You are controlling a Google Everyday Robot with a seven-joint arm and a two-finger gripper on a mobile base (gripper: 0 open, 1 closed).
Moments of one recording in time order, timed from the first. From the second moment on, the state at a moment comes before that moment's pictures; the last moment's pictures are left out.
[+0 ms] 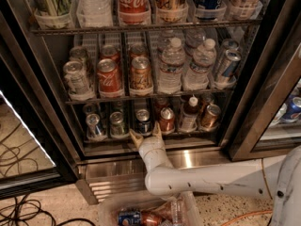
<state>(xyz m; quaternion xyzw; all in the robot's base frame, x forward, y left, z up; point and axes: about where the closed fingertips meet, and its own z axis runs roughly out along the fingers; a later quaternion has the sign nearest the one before) 0.646 0.010 0.585 -0.13 0.74 0.04 0.66</state>
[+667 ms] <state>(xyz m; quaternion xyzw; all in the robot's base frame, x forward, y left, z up) 0.659 0.027 0.590 -0.15 0.73 0.05 0.66</state>
